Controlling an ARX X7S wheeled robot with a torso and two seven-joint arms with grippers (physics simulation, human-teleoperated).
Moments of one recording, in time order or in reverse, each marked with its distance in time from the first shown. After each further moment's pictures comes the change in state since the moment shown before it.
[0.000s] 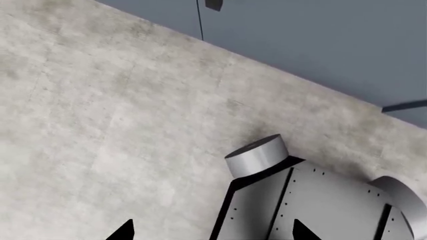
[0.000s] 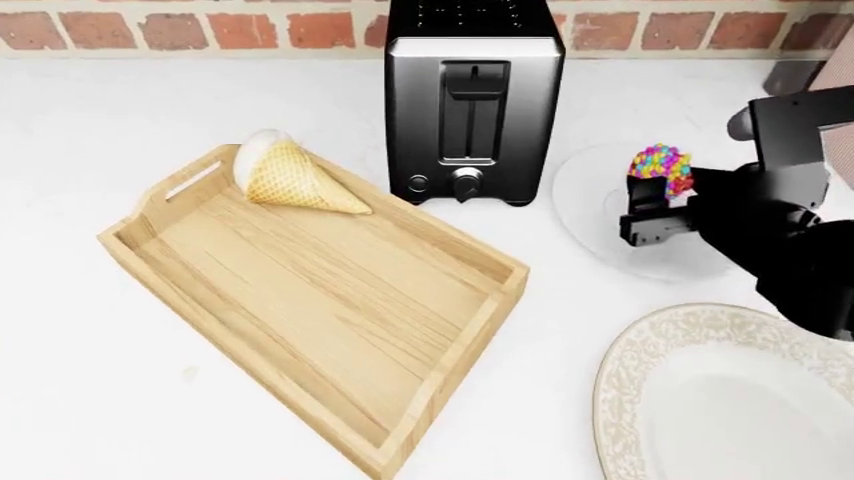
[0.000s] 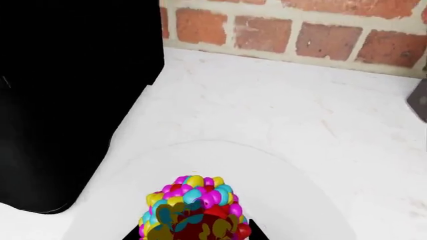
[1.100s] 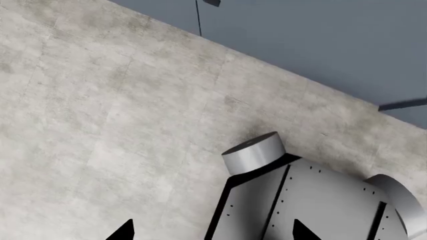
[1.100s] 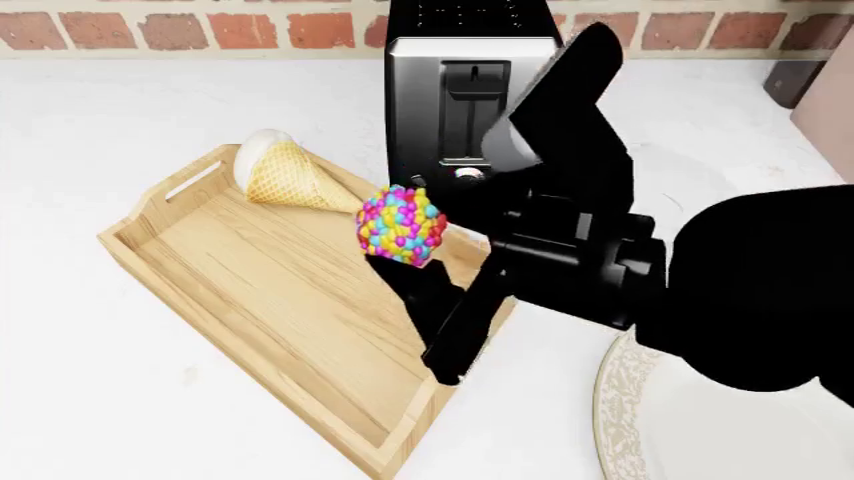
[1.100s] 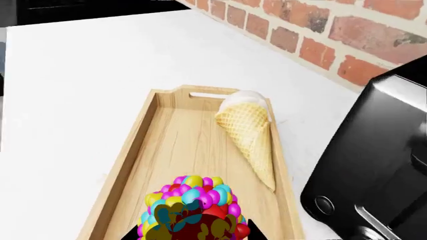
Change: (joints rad) left arm -0.002 -0.001 -0.005 0.000 -0.006 -0.019 0.014; right arm 0.258 -0.221 0.034 -0.462 0.256 0.280 -0.115
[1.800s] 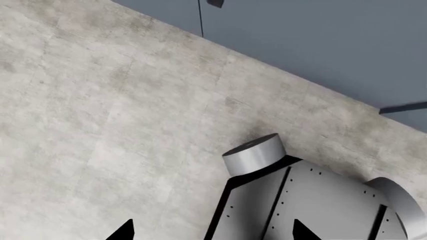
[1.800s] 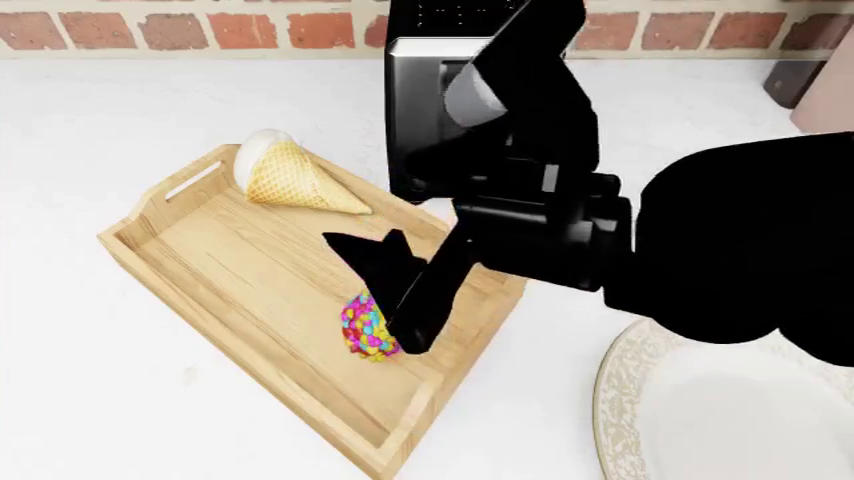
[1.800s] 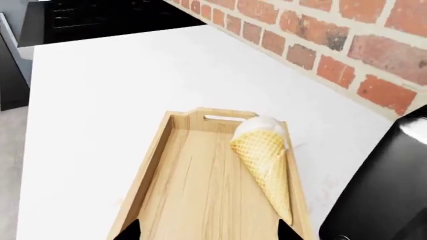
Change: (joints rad) left arm -0.001 0.002 -0.018 0.000 0.004 0.001 0.003; right arm 0.046 -0.100 0.009 0.101 0.002 0.009 -0.054
